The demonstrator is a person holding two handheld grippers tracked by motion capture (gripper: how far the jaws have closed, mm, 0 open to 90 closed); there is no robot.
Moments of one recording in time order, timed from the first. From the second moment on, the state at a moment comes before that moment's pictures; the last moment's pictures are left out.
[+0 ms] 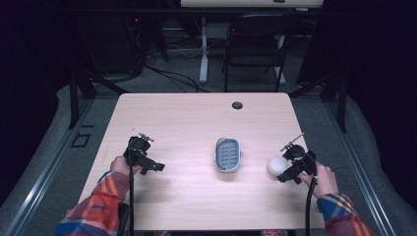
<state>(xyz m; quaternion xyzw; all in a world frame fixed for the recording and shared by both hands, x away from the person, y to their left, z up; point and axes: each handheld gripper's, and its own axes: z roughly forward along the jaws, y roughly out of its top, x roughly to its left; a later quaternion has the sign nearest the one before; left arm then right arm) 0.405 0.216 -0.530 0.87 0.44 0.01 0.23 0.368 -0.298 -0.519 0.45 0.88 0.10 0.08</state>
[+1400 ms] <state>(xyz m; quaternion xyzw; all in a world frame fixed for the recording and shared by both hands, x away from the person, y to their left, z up) 0.405 0.216 -0.530 0.87 0.44 0.01 0.23 0.415 -0.254 -0.532 0.40 0.92 0.01 0.05</state>
